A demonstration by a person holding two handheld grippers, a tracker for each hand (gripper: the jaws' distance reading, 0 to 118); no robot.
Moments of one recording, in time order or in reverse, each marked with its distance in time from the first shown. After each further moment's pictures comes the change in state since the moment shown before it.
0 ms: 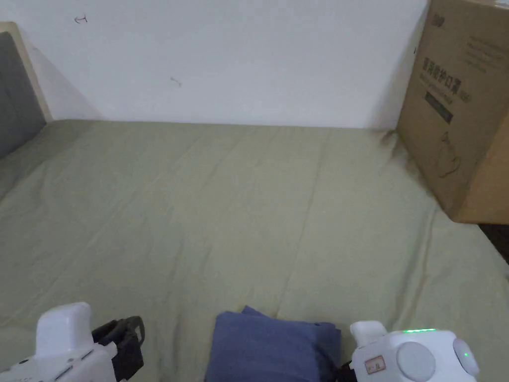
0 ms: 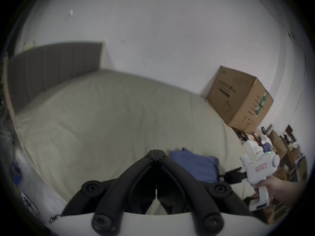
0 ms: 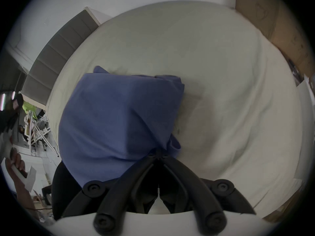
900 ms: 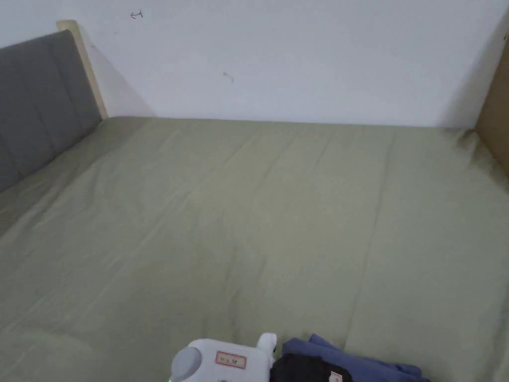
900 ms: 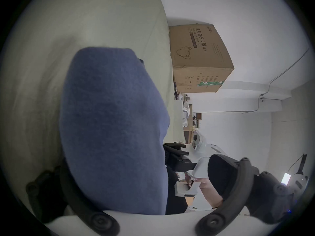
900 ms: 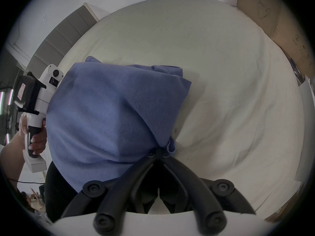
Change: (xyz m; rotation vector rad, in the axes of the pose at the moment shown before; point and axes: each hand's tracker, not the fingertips) left arm -0.012 -0.033 -0.222 -0.778 -0.811 0.491; right arm 0.001 -0.007 -0.009 -0.009 -0.030 0.032
